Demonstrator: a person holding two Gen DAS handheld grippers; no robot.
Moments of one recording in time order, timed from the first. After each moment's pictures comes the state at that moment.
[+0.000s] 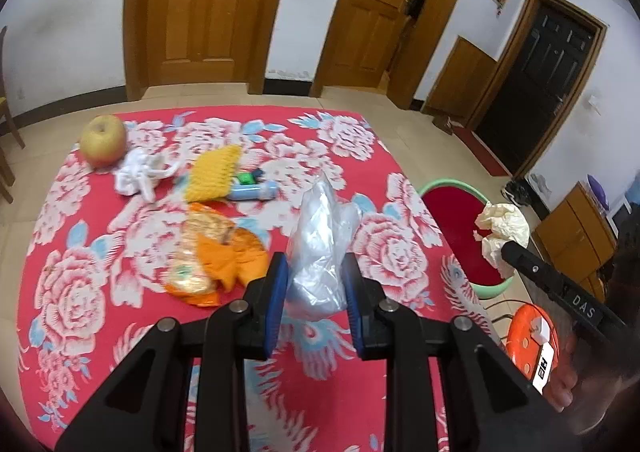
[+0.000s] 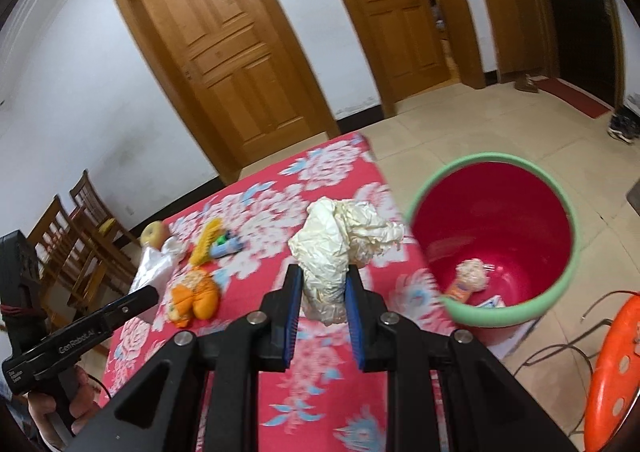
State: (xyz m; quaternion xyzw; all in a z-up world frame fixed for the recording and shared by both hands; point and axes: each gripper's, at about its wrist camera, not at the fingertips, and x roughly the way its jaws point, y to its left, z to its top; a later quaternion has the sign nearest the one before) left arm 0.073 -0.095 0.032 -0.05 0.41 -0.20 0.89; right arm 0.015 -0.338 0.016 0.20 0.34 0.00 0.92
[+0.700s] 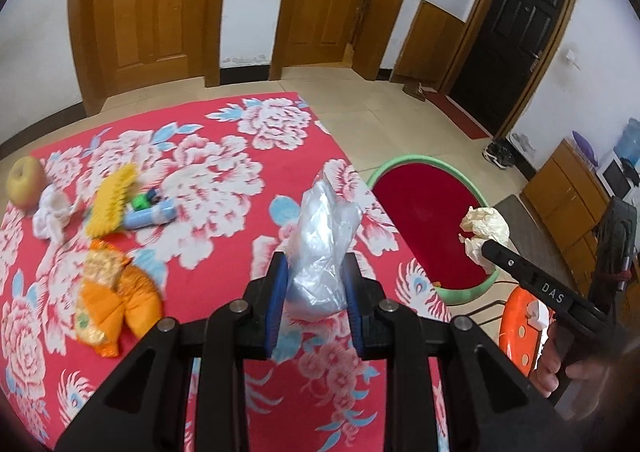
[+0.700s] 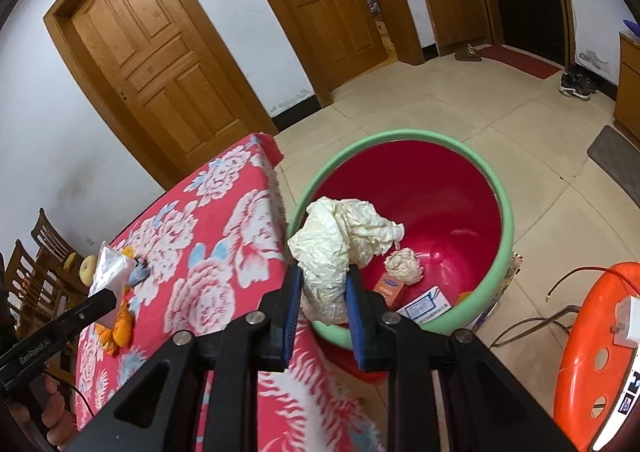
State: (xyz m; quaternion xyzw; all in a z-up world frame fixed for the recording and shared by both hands) left arm 0.103 -0.195 0.017 0.01 0.43 -0.25 0.86; right arm 0.022 -0.435 -0.029 0.24 0.36 -0.09 0.89
